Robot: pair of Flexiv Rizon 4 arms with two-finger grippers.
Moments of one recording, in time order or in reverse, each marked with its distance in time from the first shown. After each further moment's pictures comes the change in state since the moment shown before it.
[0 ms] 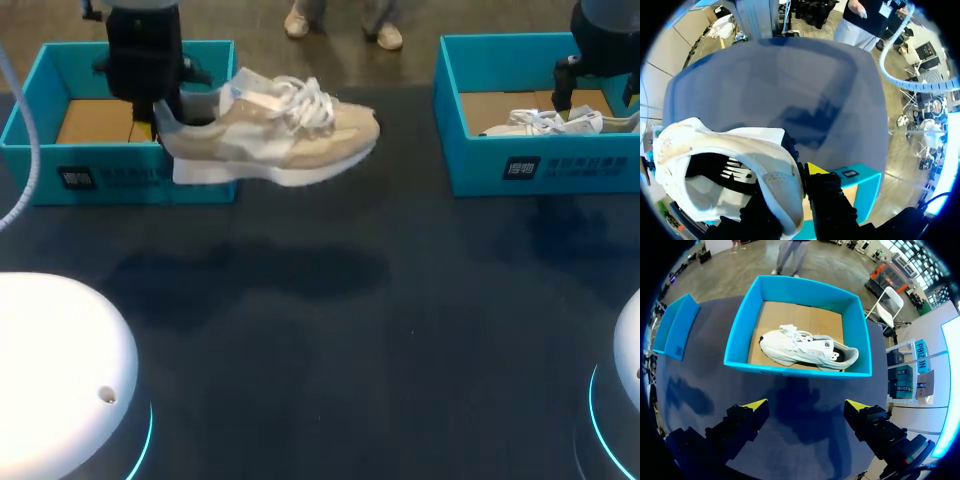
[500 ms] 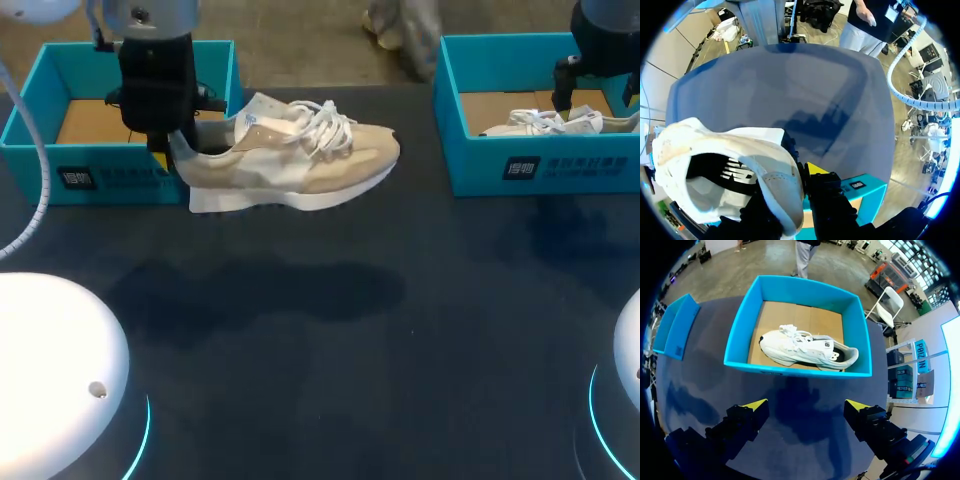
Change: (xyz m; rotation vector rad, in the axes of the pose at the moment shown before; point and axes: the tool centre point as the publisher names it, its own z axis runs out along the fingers) left arm -0.022 -0.036 0.009 0.020 -0.027 -0.006; right arm 0.000 0.000 0.000 0.000 0.000 0.000
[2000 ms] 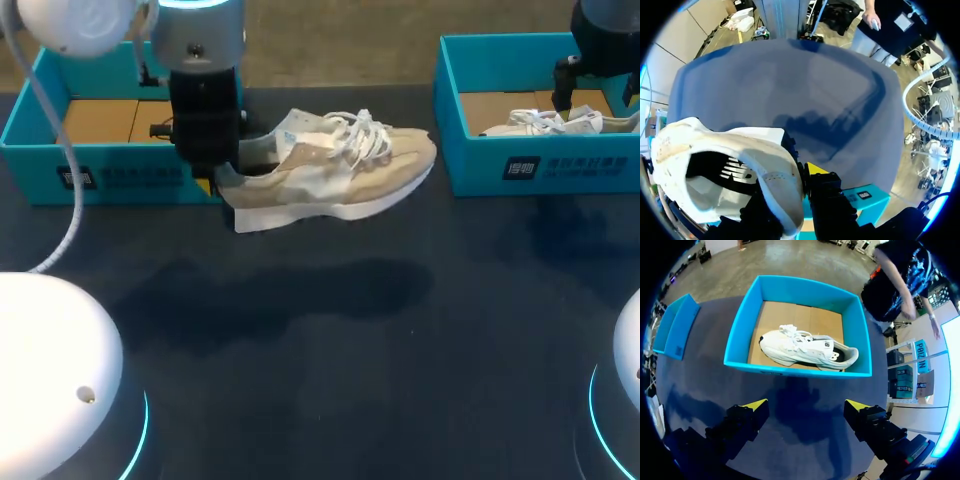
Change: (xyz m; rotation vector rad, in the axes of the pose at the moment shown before) left arm -0.054 -0.015 0.028 -0.018 -0.044 -0.121; right arm 0.000 0.000 0.000 0.000 0.000 0.000
